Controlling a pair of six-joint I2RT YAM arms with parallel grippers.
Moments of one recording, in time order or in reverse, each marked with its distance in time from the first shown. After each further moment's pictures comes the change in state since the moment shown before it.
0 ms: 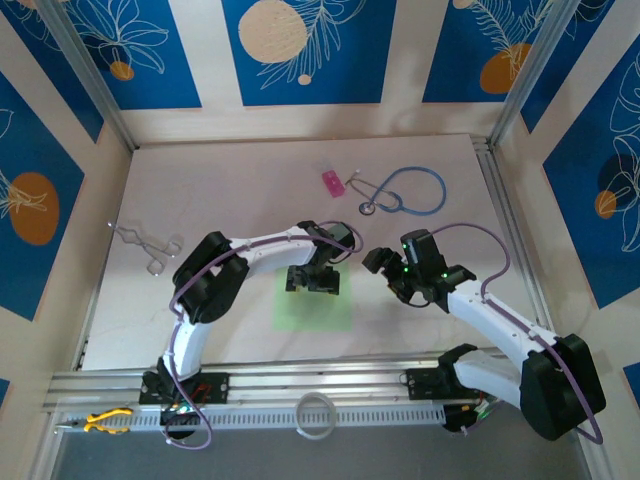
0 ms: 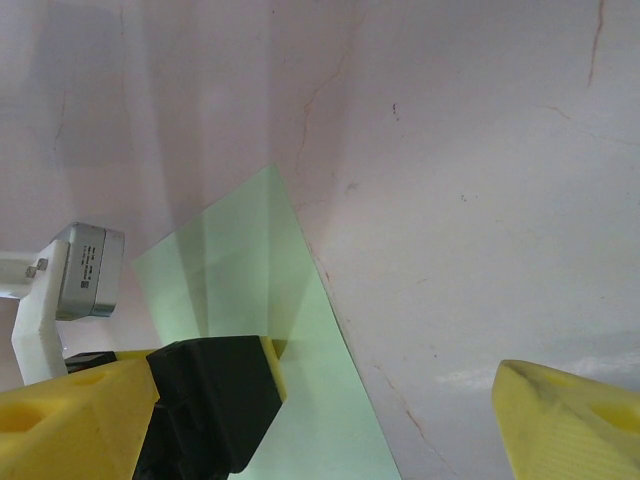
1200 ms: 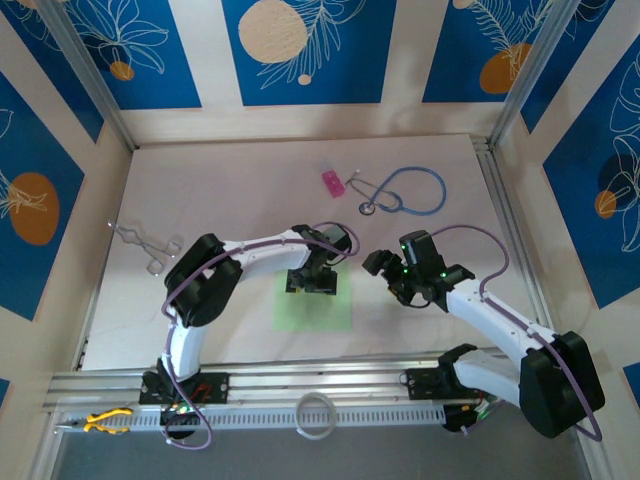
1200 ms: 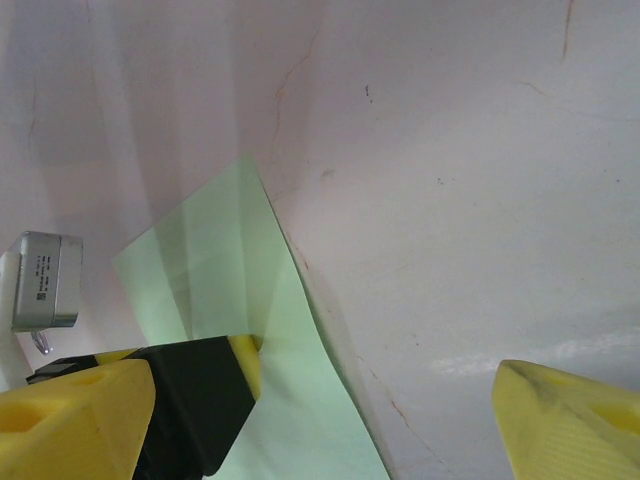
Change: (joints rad) left arm 0.000 -0.058 -0.081 0.084 -0.008 0.000; right arm 0.006 0.013 0.001 -0.026 -0.003 0.012
